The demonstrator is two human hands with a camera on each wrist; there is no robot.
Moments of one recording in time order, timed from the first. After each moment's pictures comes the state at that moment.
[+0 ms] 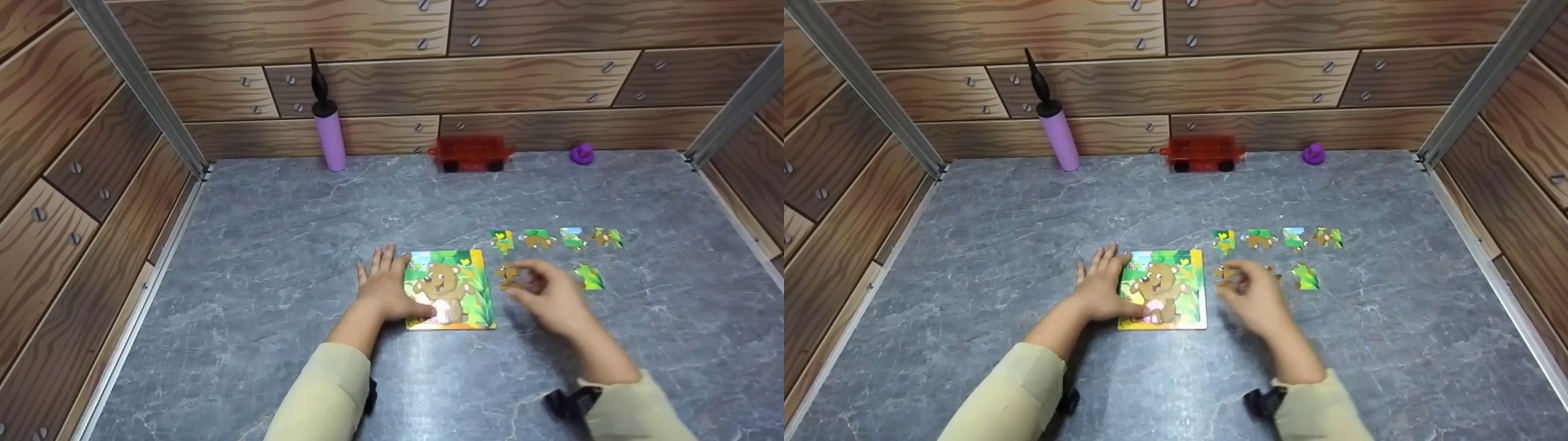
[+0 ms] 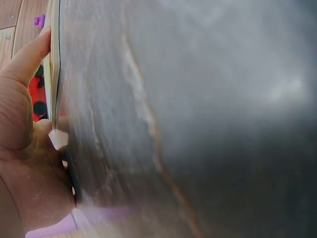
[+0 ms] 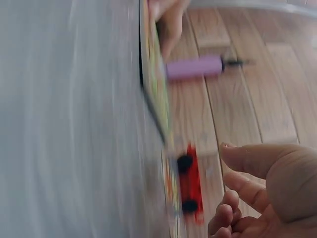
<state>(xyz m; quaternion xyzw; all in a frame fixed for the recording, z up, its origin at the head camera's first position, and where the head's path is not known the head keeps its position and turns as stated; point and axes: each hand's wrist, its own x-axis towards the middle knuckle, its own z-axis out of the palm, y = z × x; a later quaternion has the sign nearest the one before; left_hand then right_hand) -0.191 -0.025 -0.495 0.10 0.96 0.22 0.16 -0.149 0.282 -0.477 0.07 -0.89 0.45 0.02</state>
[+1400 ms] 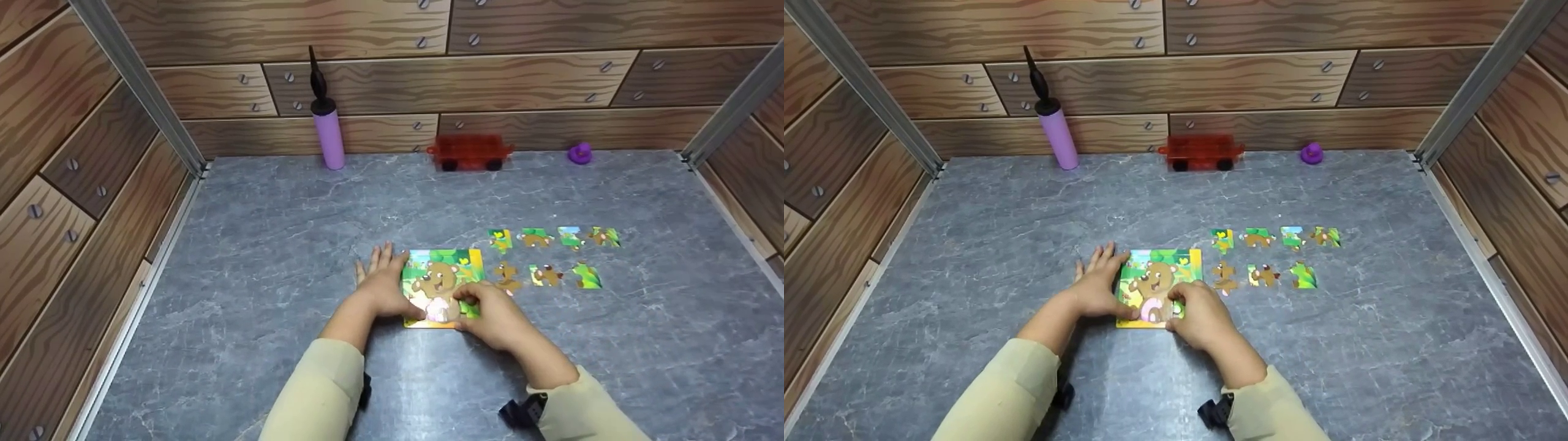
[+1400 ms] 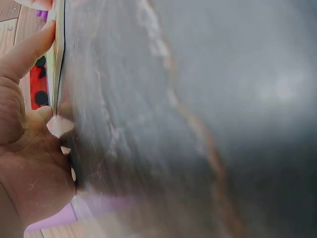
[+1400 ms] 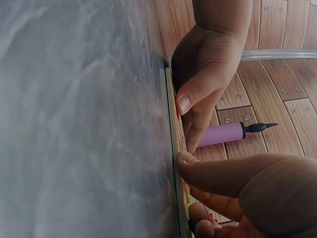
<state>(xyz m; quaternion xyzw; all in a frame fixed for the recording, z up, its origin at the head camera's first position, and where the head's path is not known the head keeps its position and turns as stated) -0.190 -0.035 -0.486 0.12 0.94 0.28 0.18 -0.137 0.201 -0.490 0.09 -0.92 0.37 -0.09</state>
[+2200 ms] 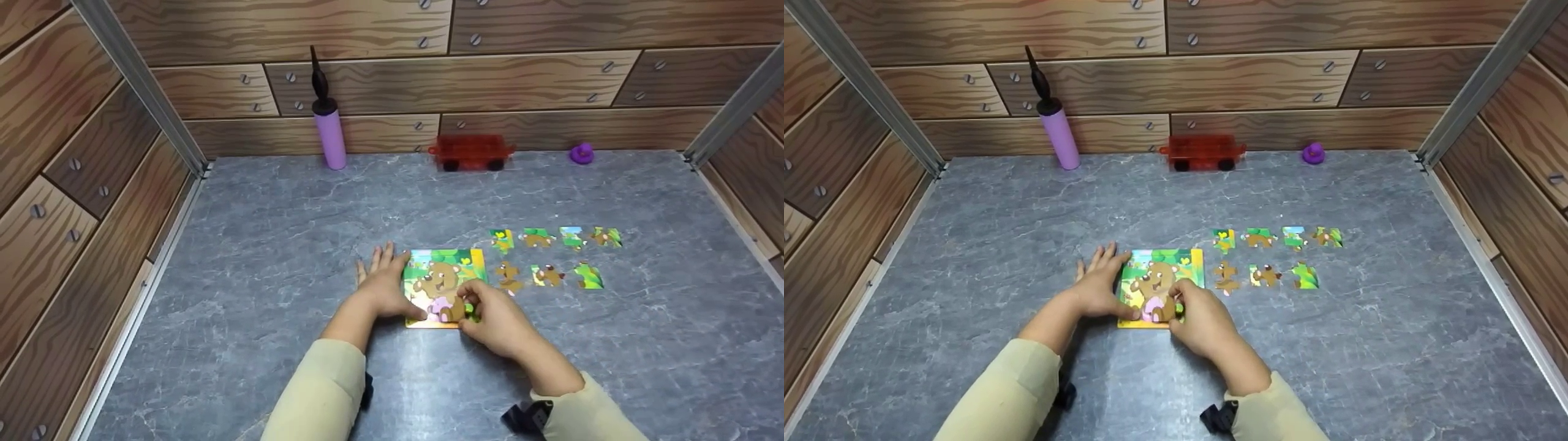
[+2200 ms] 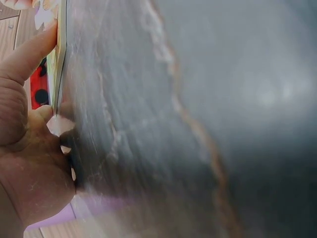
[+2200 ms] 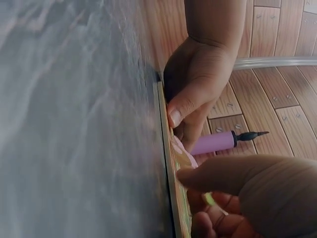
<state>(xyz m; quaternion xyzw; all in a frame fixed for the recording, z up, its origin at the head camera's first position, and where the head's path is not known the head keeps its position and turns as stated) -0.192 -0.035 -0.489 0.11 0.94 0.28 0.18 -0.132 0.202 -0.487 0.11 -0.91 0.40 -0.06</state>
